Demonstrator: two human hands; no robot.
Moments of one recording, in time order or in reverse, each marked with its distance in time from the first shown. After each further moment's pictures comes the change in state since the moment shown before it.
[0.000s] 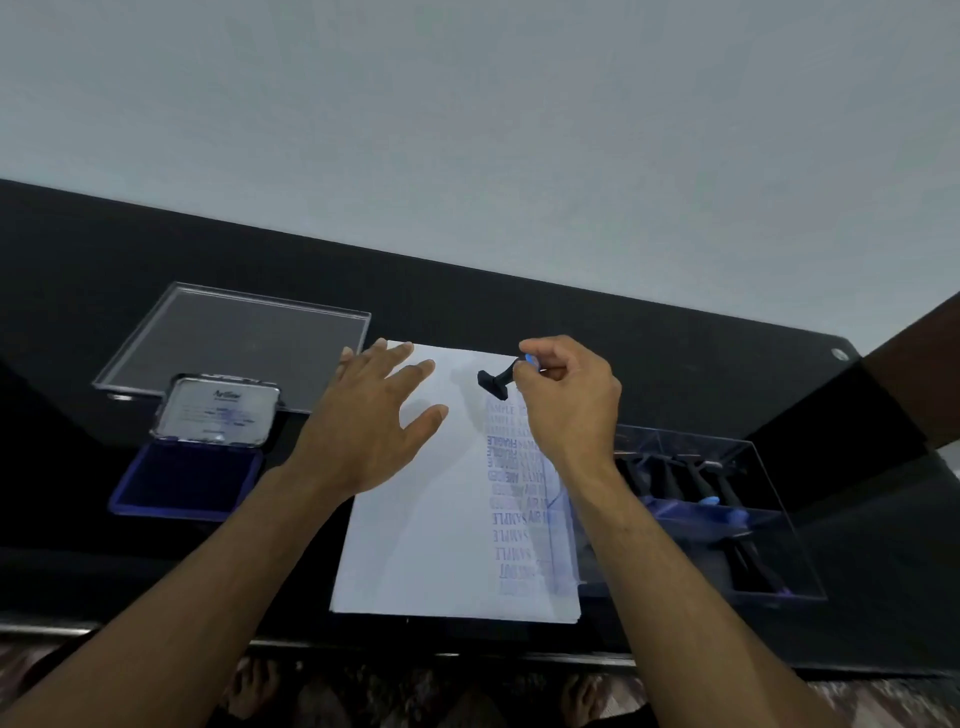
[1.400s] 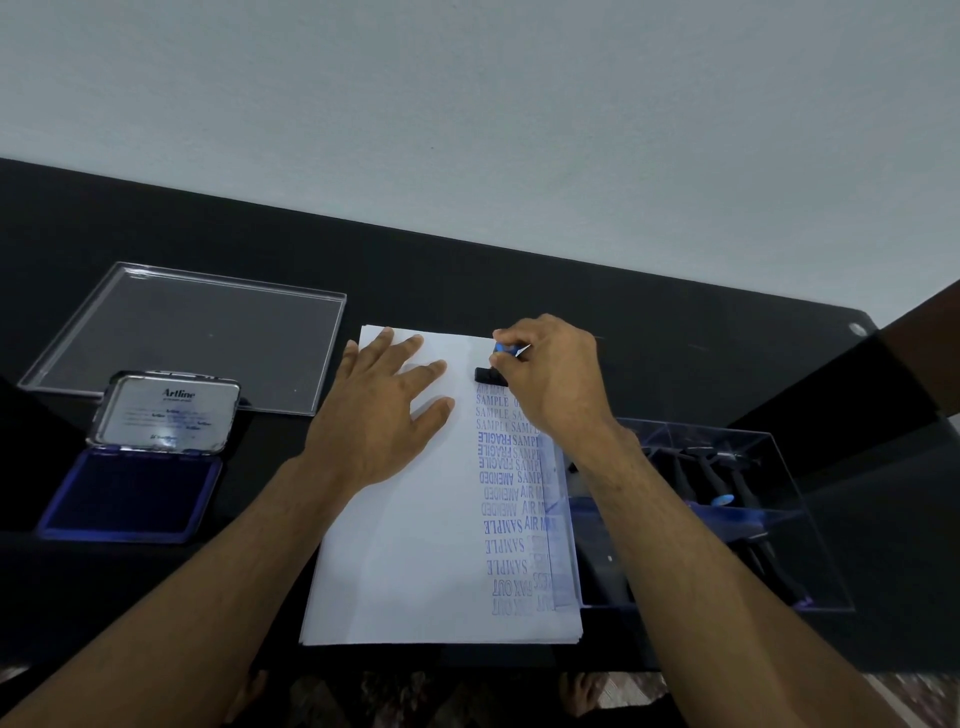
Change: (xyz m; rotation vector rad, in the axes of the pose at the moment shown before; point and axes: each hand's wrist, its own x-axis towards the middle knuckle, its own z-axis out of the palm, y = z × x) left_hand 0.033 -0.007 0.051 0.075 -0.061 0.006; right_hand 0.045 0.023 0.014 -0.442 -0.269 -0.148
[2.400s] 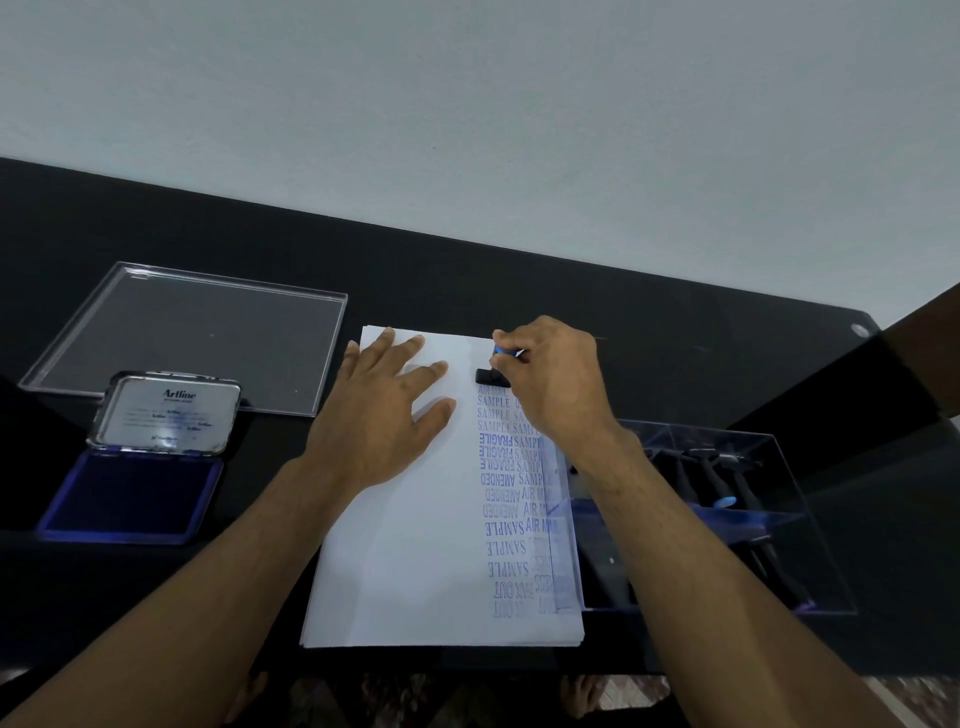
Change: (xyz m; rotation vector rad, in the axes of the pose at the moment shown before) left_hand 0.000 0.000 0.000 0.000 0.000 0.006; right_hand 0.000 0.001 0.003 -0.050 -0.029 -0.018
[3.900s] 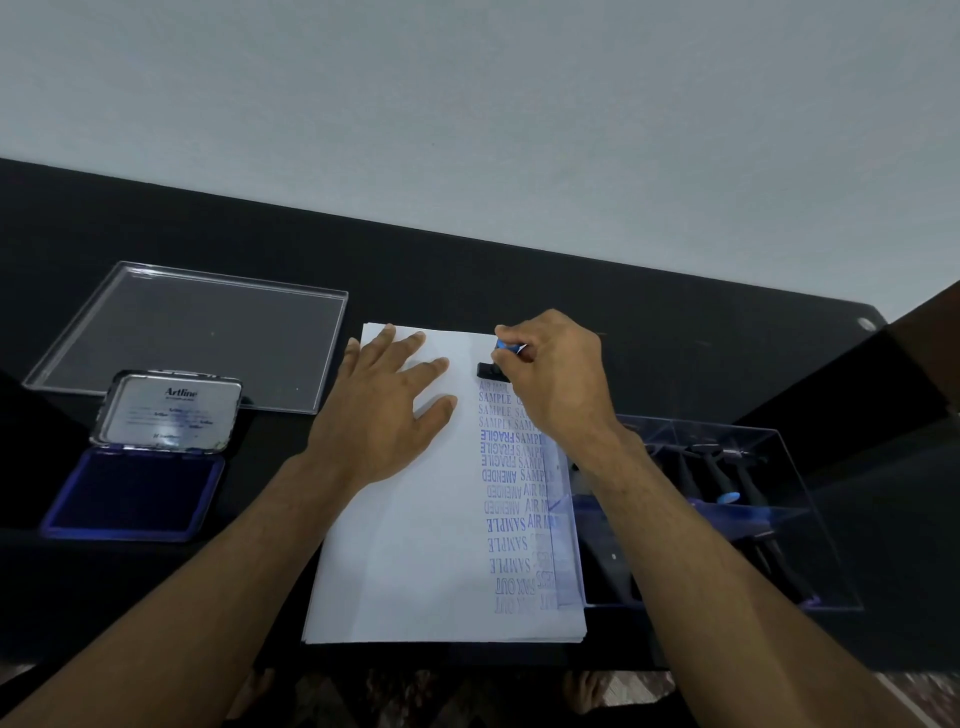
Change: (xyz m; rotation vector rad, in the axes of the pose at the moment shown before) left_hand 0.000 0.000 0.001 -0.008 0.025 0.010; right_hand -0.004 0.002 -0.003 0.045 0.029 -0.037
